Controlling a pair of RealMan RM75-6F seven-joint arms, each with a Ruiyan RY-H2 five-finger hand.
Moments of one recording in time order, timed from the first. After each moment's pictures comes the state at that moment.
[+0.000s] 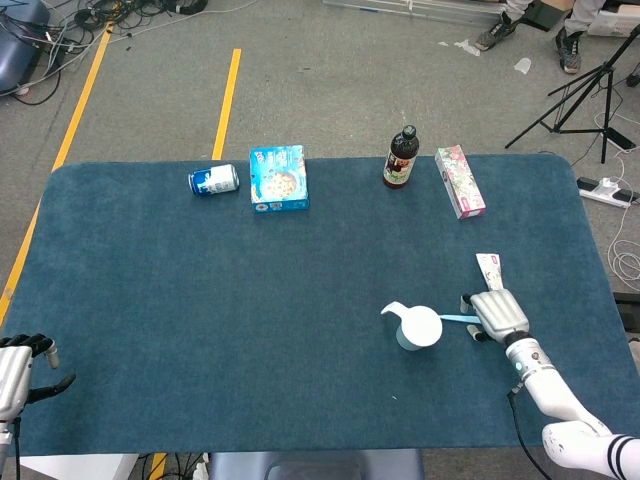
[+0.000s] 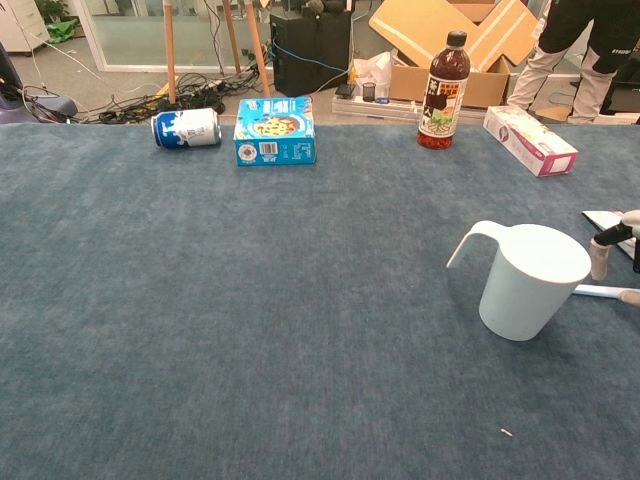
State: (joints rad) left arm -0.06 -1.06 -0.04 -1.72 1.41 1.47 0.18; right arm 0.52 -1.34 0.00 -1.35 -1.16 0.88 -0.25
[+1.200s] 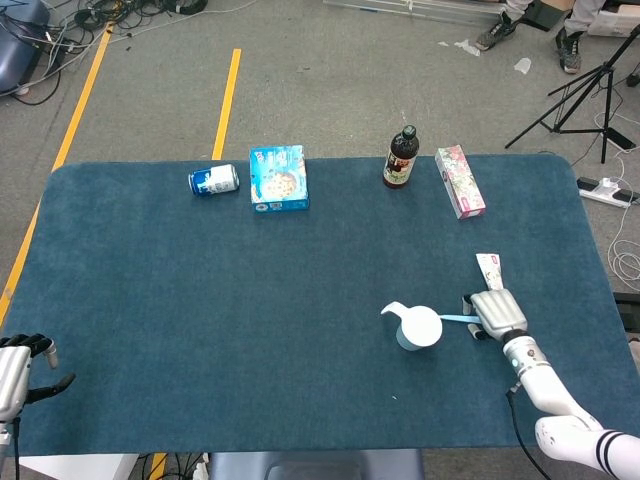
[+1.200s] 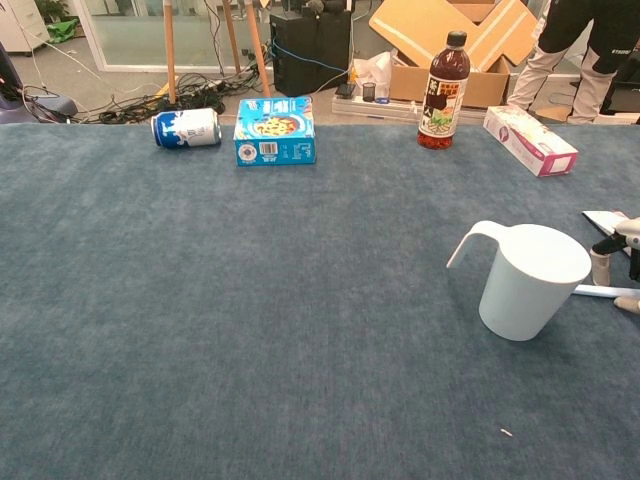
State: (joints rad) left arm -0.06 -1.06 -0.04 -1.72 1.41 1.47 0.17; right arm 0.51 -1.40 0.02 -1.26 -1.14 0.83 -0.27
